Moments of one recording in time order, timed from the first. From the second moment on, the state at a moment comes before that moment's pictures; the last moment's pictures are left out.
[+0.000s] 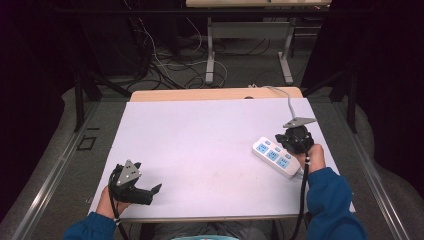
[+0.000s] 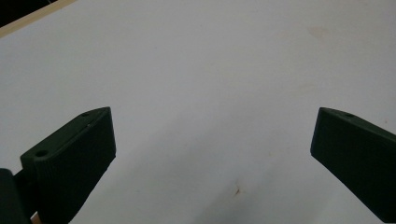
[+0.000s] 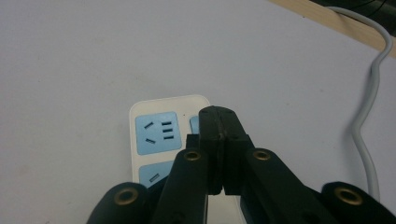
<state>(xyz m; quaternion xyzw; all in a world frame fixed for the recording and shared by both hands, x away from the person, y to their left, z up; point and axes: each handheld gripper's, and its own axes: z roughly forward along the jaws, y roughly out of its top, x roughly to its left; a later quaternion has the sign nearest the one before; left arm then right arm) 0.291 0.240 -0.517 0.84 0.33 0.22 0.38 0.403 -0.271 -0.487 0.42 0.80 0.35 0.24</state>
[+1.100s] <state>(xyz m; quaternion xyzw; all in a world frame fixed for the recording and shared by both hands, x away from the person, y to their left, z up) 0.290 0.241 -0.517 0.84 0.33 0.22 0.38 0.385 -0.250 -0.475 0.37 0.82 0.40 0.19</state>
